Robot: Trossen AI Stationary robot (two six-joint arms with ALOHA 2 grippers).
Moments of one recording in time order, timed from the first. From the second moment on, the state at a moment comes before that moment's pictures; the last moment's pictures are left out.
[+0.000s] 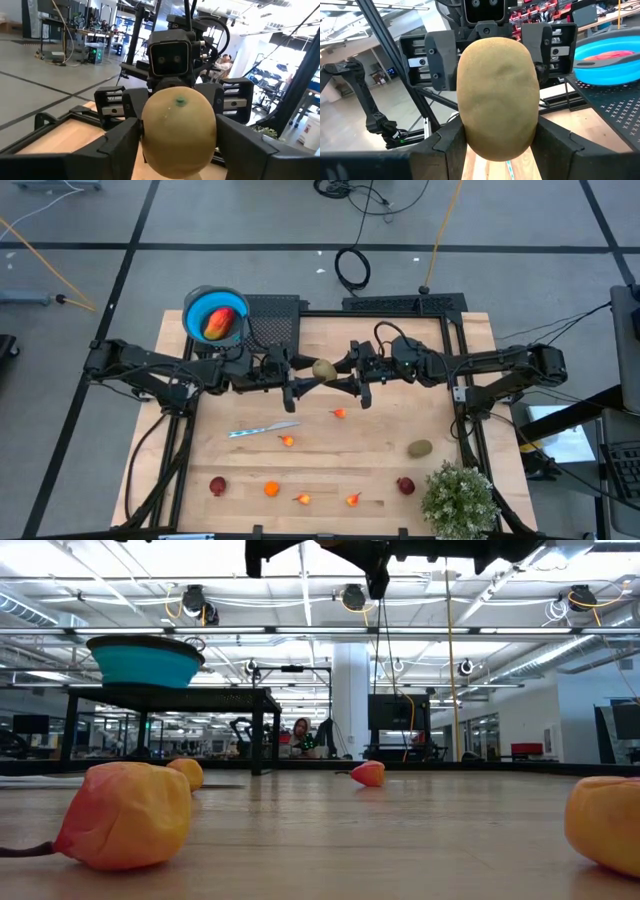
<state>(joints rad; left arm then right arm) -0.07 1.32 0.87 0.55 -0.17 -0.24 -0.09 1.37 0.89 0.49 -0.23 0.35</state>
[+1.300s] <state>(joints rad) -0.06 1.11 0.87 0.19 -0.56 -0.18 -0.13 1.35 0.89 -0.09 -0.24 0.29</state>
